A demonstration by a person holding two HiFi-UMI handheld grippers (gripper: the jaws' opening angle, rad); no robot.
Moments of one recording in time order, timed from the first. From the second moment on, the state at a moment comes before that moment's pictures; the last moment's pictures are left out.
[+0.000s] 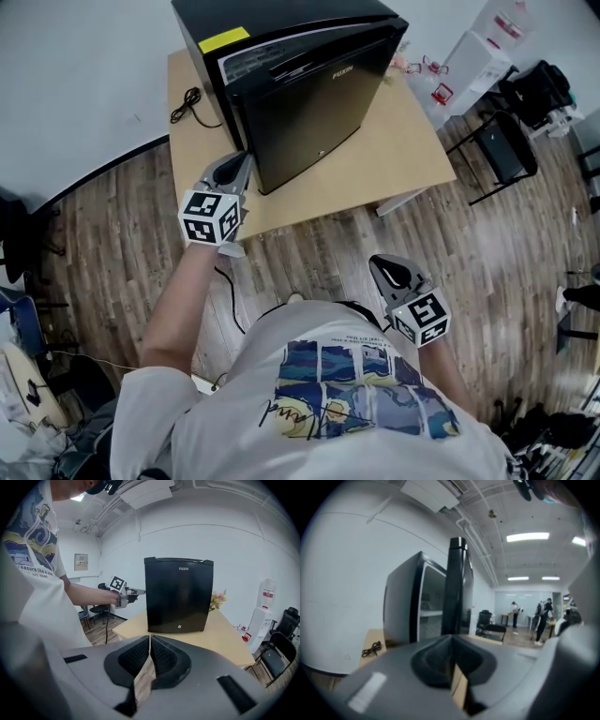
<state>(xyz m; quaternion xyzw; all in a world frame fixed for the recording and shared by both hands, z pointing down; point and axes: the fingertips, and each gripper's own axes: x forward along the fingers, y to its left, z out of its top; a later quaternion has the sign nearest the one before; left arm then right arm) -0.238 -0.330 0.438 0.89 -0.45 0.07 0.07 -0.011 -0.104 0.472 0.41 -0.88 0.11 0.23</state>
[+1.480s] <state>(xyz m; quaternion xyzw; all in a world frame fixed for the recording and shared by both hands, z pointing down) -0.282 -0.398 0.436 0.86 -0.50 0.07 0.07 -0.006 -0.138 0.469 0.42 -0.87 0.11 0.23</state>
